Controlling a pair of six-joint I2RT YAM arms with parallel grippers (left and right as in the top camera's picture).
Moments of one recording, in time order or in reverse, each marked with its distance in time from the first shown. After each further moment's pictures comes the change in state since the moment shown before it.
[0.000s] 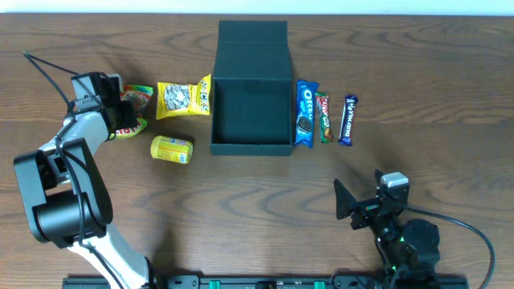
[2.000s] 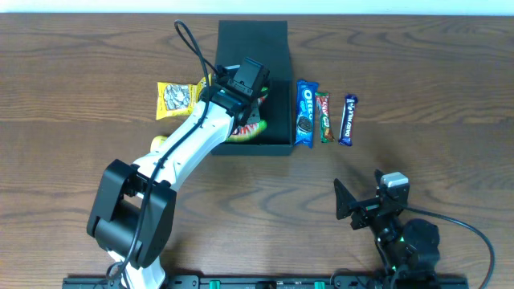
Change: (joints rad) left arm -0.807 -0.082 0.293 -0.480 -0.317 -0.735; right arm 0.000 0.000 0.000 0.000 0.000 0.000
